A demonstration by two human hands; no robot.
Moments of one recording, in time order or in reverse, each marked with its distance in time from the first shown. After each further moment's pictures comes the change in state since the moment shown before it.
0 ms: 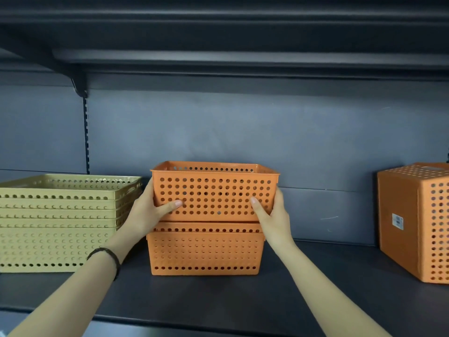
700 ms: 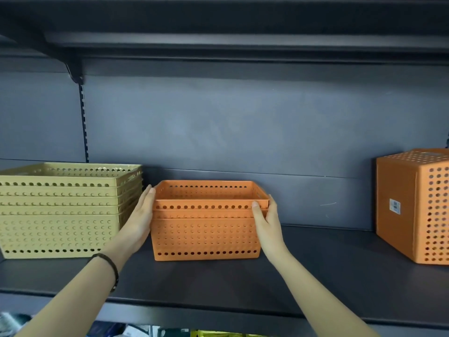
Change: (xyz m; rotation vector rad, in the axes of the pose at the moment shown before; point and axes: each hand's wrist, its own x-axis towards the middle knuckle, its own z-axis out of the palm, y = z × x) left_hand -0.024 -0.039 0.005 -0.341 0.005 -0.315; right_hand -0.037 0.023 0.018 0.133 -0.050 0.144
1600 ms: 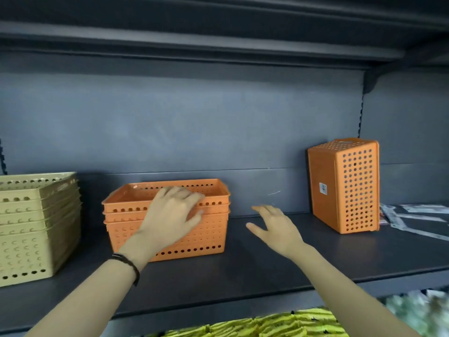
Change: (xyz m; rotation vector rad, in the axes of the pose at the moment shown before) left_hand -0.047 0.058 0.139 1.260 -0.197 0.933; right_hand -0.020 0.003 -0.149 -1.084 -0.124 -0.127
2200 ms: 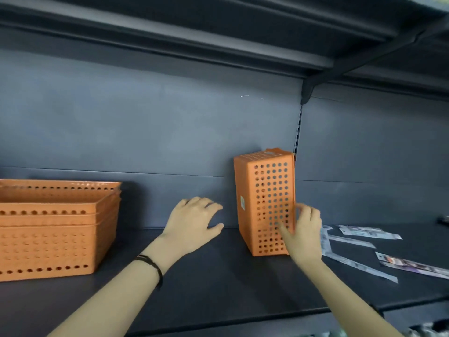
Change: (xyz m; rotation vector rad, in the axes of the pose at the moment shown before) left_hand 0.163 0.258 0.080 -0.190 -0.058 -0.011; right_hand -0.005 0.290 -0.095 0.116 0.514 0.300
